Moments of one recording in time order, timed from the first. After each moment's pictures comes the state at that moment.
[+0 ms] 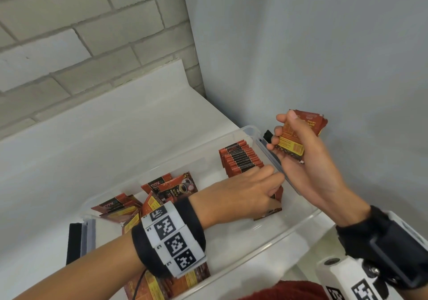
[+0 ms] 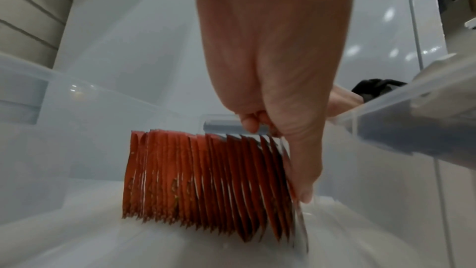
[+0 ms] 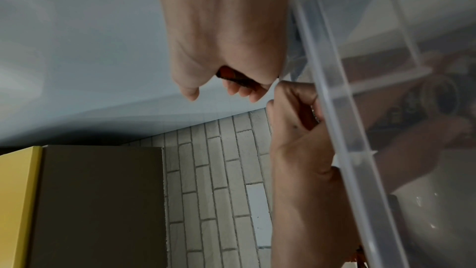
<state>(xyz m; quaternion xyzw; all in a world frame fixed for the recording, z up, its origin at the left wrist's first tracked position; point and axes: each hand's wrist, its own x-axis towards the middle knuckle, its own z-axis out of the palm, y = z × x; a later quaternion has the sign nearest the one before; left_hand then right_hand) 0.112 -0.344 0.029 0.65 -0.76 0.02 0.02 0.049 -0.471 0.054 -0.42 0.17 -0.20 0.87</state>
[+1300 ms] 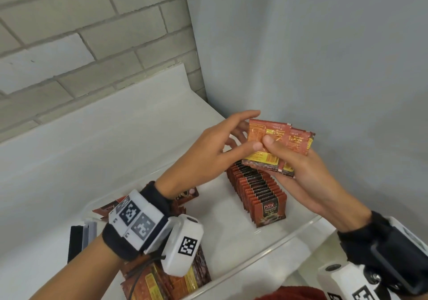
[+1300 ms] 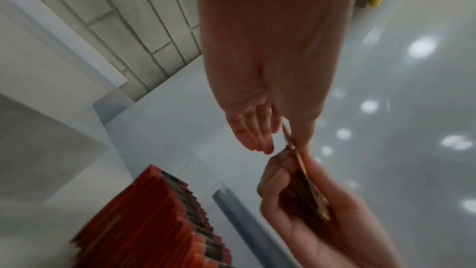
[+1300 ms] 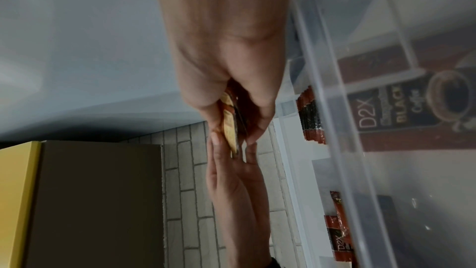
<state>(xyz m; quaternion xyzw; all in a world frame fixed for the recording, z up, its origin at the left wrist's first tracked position) 0.146 -0.323 0.086 0.75 -0.48 -0.13 0.44 0.041 -0.467 0.056 -0.53 0.11 -0.08 0.84</state>
